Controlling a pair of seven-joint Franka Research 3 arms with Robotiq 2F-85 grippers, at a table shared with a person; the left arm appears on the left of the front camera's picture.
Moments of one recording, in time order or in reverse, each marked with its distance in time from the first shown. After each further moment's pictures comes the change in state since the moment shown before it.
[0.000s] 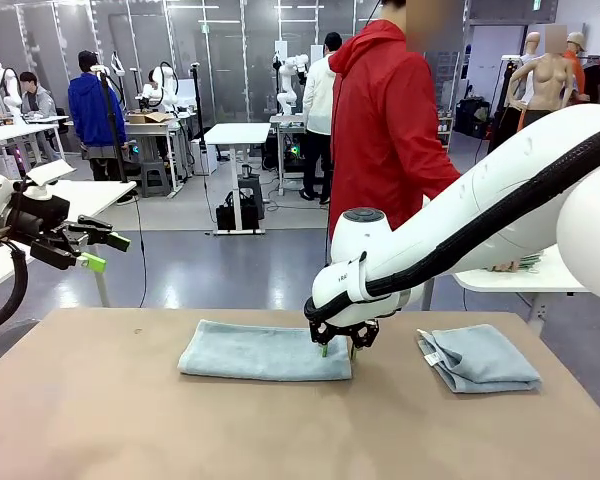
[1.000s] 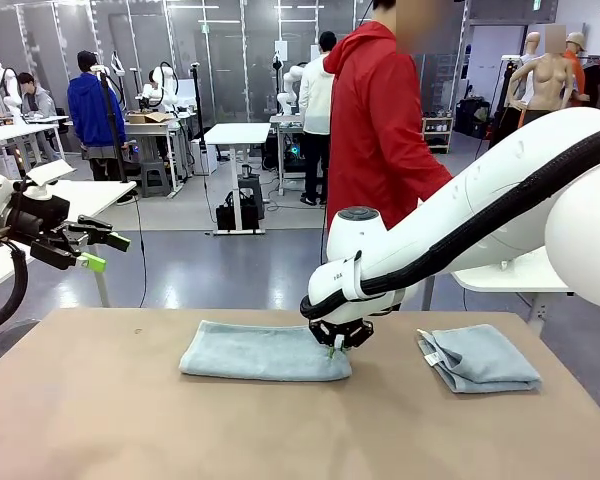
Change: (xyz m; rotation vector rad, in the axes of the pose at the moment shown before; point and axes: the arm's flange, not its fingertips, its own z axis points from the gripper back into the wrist) left arm 0.000 0.000 0.000 0.000 0.000 0.000; right arm 0.005 0.006 -0.002 -0.016 0.009 -0.009
